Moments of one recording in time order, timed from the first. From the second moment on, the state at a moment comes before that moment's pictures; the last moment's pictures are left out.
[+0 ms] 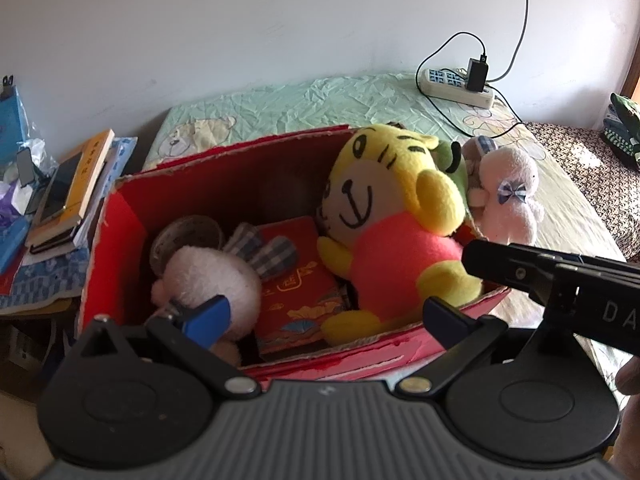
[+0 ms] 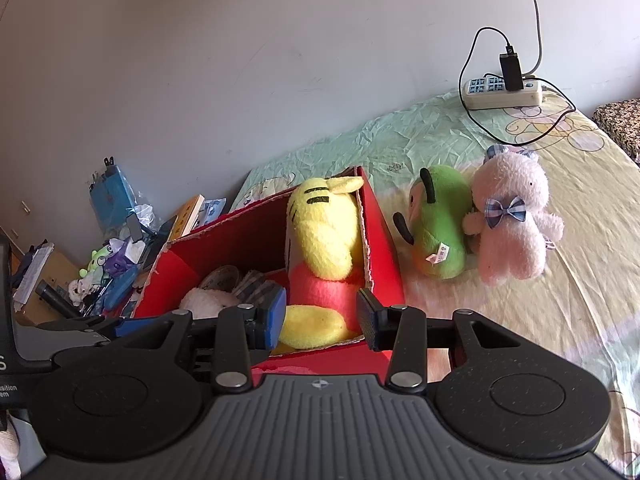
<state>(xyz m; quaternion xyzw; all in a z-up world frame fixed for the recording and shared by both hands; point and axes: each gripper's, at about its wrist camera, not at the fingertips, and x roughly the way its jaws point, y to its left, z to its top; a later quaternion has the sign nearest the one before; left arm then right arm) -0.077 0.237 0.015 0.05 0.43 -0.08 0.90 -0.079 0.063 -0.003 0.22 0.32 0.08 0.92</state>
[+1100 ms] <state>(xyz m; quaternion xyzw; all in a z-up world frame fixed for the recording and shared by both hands) -0.080 0.190 0.023 0.07 0.43 0.02 0.90 -0.066 0.019 -0.002 0.22 0.34 0.16 0.90</state>
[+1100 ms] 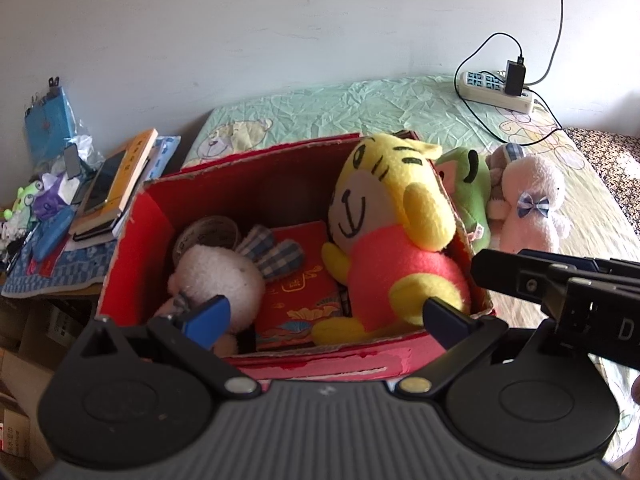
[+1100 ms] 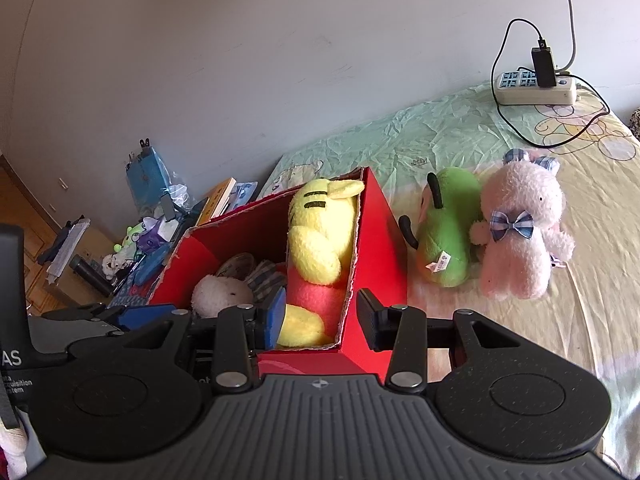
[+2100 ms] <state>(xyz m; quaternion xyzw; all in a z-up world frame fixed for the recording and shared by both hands) -0.066 0.075 0.046 0.09 0.39 0.01 0.92 -0.053 -0.114 -0.033 0.27 0.37 0.15 0.88</state>
